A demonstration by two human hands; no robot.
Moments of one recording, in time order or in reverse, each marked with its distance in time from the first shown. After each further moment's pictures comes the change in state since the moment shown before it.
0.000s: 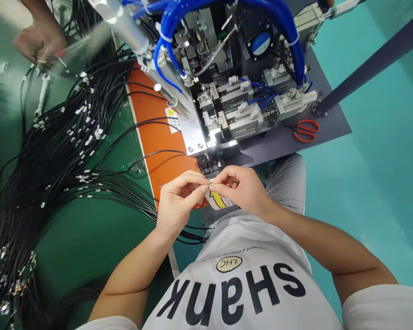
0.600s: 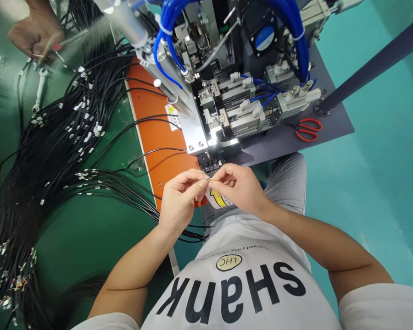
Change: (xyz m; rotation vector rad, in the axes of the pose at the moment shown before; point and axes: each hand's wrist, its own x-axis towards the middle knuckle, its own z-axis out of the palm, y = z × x) left_hand 0.002 -0.009 0.004 -0.224 0.073 -0.129; right_hand 0.004 0.006 0.007 0.021 0.001 -0.016
